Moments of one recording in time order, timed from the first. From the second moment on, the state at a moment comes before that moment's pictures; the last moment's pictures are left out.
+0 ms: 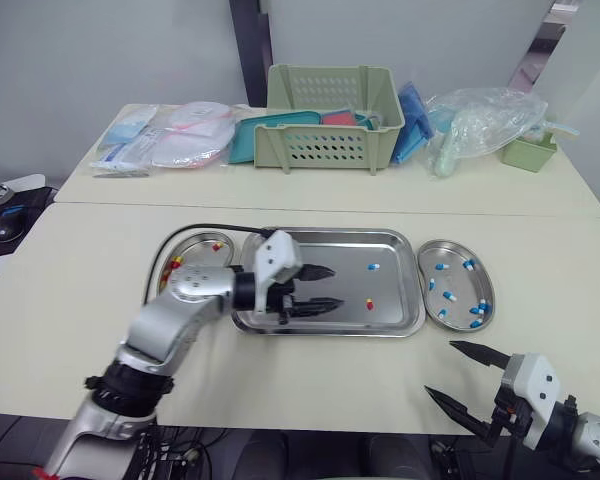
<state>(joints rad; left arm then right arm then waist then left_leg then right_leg) -0.45 0.52 -0.29 -0.20 -0.39 0.52 -0.96 0.61 -0.59 -0.23 -0.61 0.32 0.11 0.86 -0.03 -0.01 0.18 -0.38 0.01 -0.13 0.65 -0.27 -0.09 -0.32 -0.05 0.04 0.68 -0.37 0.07</state>
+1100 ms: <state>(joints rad) -0.56 0.25 -0.48 0.14 -0.09 0.42 -0.86 0.66 -0.58 -0.21 -0.70 0.30 0.16 0.78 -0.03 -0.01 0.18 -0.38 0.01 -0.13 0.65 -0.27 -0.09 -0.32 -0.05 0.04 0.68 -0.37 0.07</state>
